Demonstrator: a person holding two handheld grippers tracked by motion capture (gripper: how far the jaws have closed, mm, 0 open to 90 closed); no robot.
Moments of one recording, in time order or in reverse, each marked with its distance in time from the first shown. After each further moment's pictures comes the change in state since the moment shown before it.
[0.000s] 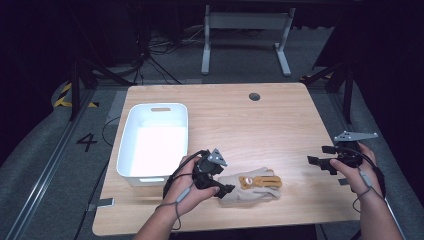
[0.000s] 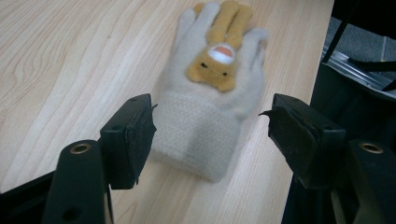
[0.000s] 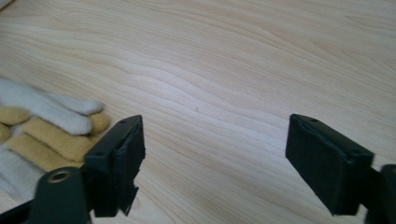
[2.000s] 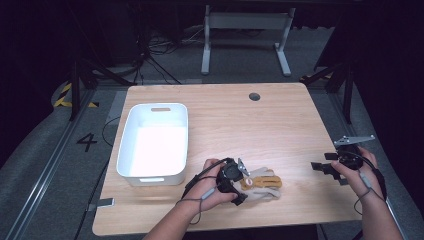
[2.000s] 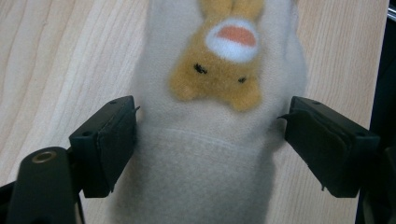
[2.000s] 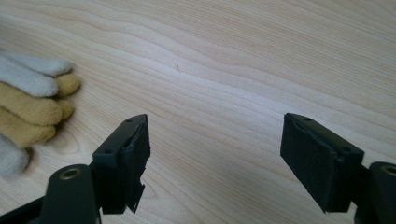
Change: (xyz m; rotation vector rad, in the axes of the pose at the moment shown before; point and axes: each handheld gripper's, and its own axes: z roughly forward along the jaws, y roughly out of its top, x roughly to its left) left arm -0.005 0.012 0.078 0.175 0.026 0.131; right arm -0.015 -0.016 0.009 0.118 -0.004 0.013
